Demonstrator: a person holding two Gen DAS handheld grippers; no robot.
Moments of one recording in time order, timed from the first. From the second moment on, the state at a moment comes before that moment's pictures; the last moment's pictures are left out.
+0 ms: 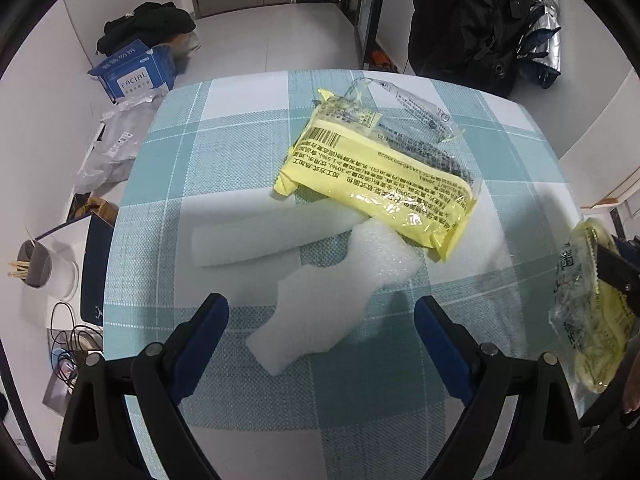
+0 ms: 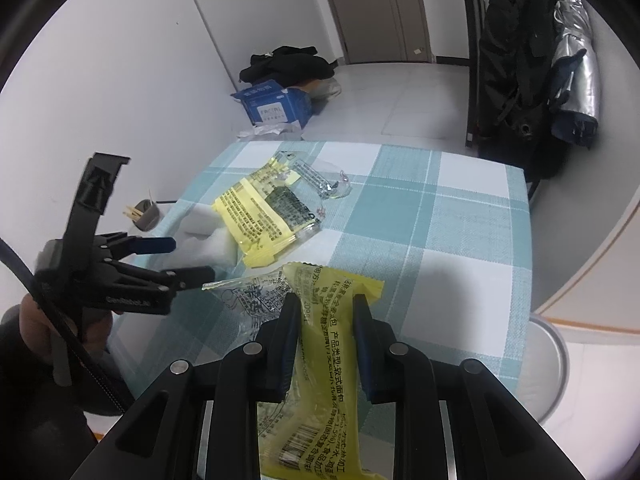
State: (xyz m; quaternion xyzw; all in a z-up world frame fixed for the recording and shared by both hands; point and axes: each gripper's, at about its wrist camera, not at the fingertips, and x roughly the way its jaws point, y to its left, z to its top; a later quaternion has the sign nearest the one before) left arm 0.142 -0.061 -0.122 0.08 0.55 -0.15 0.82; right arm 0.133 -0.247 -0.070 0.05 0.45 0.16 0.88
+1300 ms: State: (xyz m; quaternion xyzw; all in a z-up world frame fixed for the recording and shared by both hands) left arm 0.119 -0.038 -0.111 0.05 0.56 -0.18 0.81; right arm 0.133 -0.225 -0.075 0.05 0.46 0.14 0.87
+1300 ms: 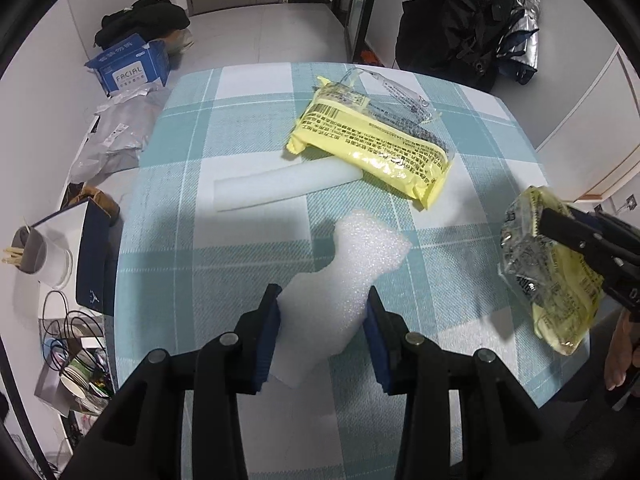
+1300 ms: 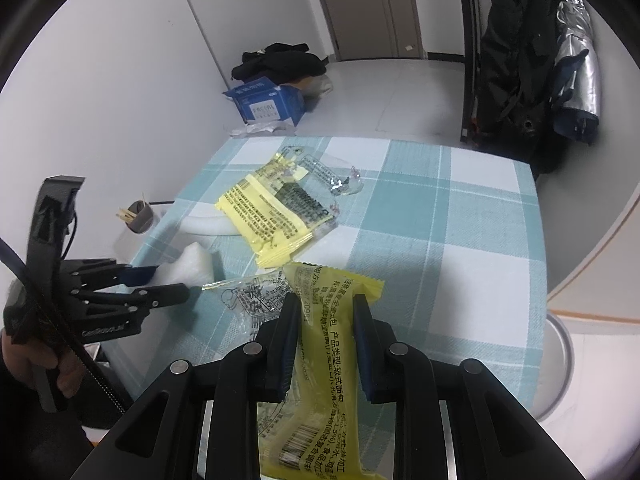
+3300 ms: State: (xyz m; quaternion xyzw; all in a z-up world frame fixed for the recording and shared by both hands) left arm 0.096 -0.159 0.043 -0.01 0.41 -0.35 0.84; right arm 0.055 -0.377 0.126 0.08 0.30 0.03 0.95
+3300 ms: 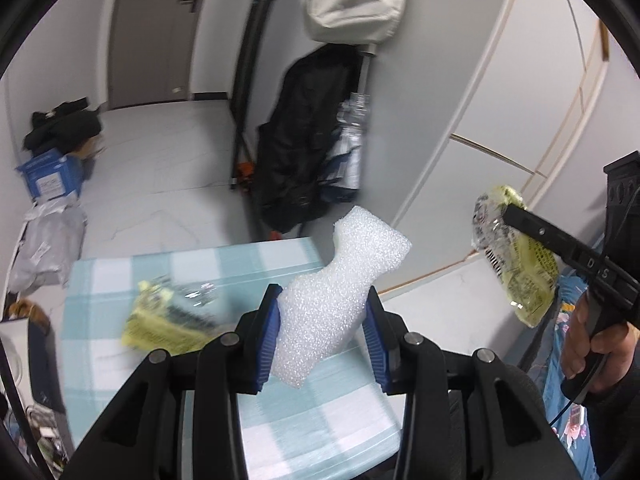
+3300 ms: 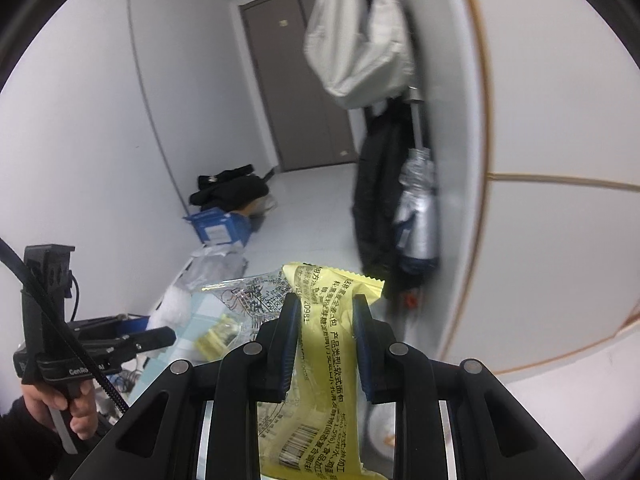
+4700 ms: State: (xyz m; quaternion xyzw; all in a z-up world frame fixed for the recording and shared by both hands) left arm 0.126 -0.421 -0.182 0.22 0.66 -0.34 0.63; right arm 0.071 -0.604 -0.183 0.31 0.48 -0.06 0.82
